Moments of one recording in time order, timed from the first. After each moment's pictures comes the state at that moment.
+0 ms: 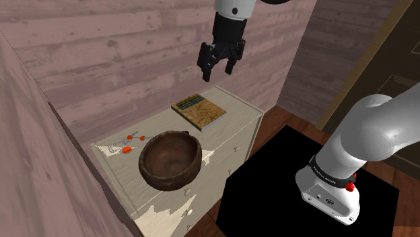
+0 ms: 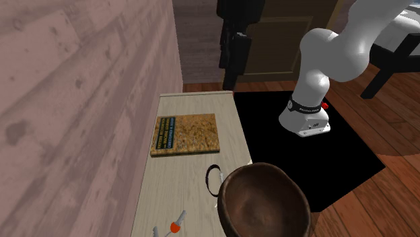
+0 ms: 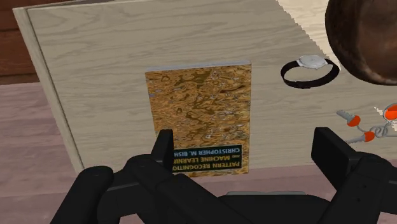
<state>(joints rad) 0.05 -0.53 0.41 -2.30 0.20 1.93 0.37</state>
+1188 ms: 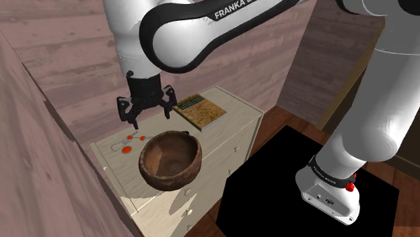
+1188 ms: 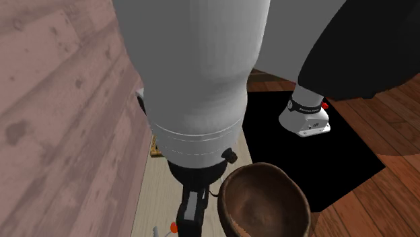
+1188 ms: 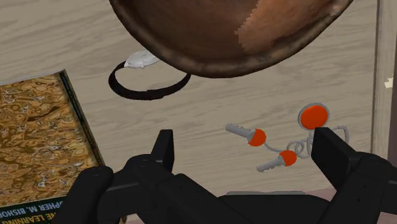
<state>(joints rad) 0.10 0.22 0.72 -1.86 -0.18 2.05 1.04</state>
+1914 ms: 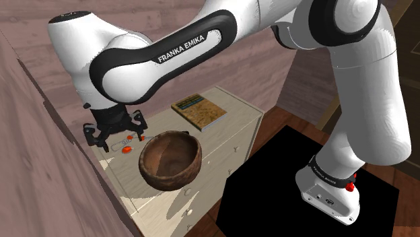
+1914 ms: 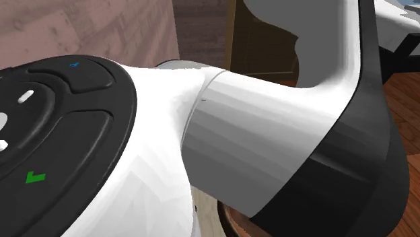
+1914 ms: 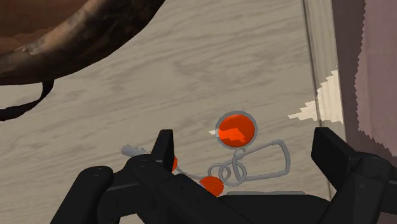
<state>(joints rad) 0.33 0.62 0.63 -1.49 -0.38 1.97 1.25</state>
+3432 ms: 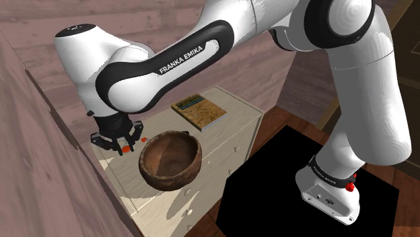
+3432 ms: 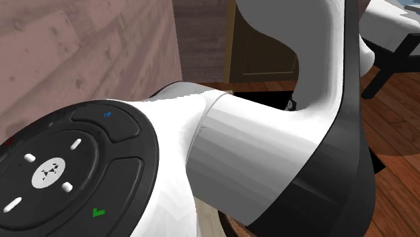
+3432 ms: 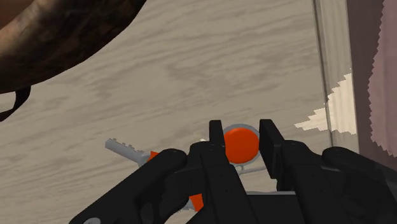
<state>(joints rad) 0.33 0.64 0.62 -1.51 -0.40 2.02 1.26</state>
